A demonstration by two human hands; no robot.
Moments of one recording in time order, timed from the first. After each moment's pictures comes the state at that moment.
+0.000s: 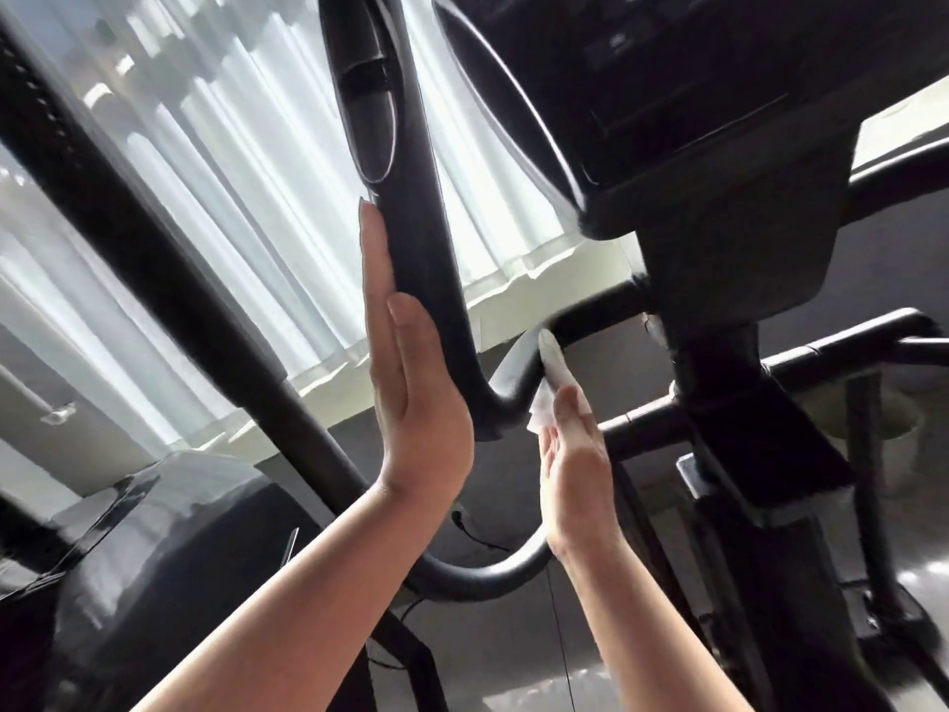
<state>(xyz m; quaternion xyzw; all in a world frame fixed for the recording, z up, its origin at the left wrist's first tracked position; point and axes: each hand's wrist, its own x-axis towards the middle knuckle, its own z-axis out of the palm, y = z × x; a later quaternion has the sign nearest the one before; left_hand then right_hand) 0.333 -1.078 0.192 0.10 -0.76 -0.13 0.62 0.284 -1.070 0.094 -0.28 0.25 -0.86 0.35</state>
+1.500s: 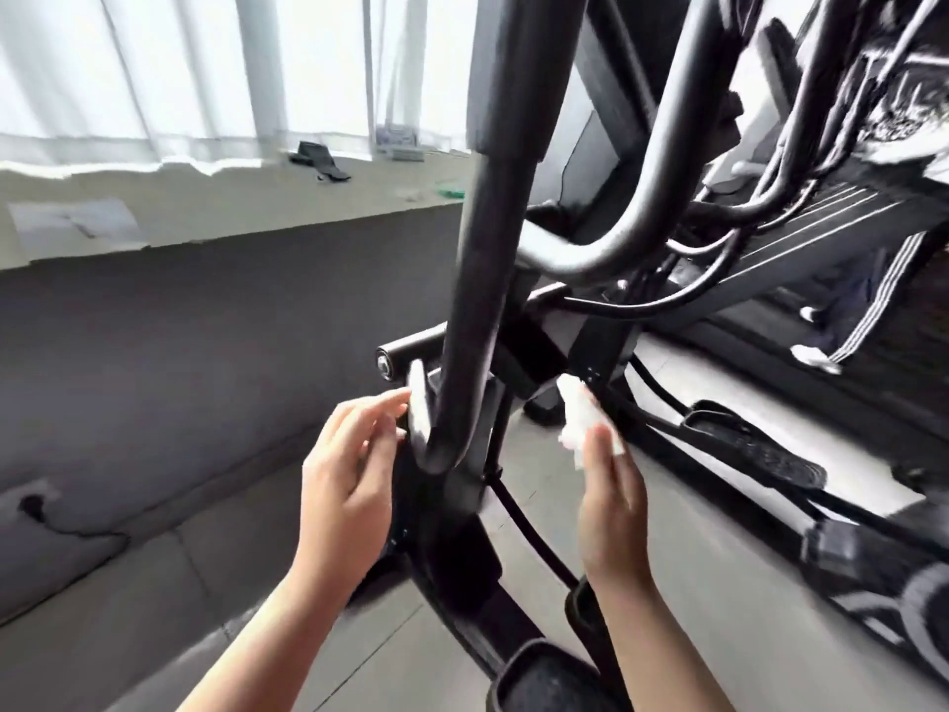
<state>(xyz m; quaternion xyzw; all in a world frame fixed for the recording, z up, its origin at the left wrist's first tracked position) 0.522 -1.181 0.030 0.10 -0.73 -0.52 0.44 0.437 -1.011 0.041 -0.16 0.71 -0.68 -0.06</state>
